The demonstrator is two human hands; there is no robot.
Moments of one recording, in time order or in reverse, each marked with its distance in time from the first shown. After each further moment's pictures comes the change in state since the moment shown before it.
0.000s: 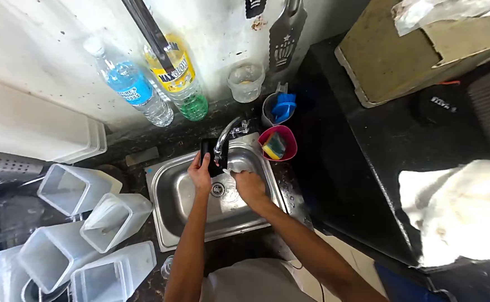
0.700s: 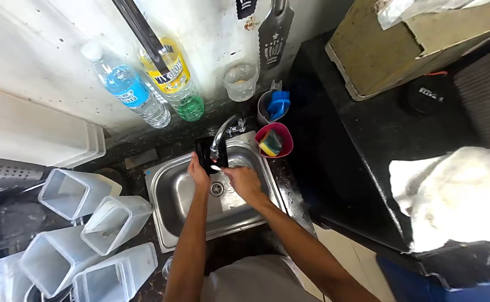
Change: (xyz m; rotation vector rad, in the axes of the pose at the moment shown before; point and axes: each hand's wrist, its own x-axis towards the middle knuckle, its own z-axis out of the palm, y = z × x) left_hand 0.005 -0.012 0.007 -0.166 0.029 -0.090; right_hand 0.003 0.005 0.008 0.179 0.156 -0.103
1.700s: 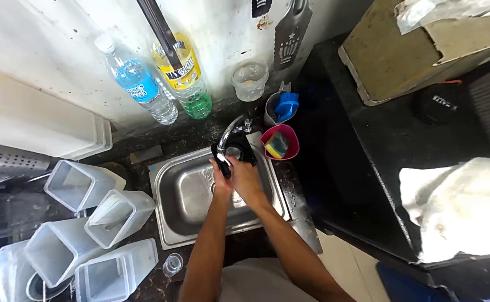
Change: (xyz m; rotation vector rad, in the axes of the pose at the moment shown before) left_hand -0.027 -0.031 0.028 -0.421 -0.102 -0.423; right_hand -0.008 -0.034 -0.017 0.211 0.163 0.067
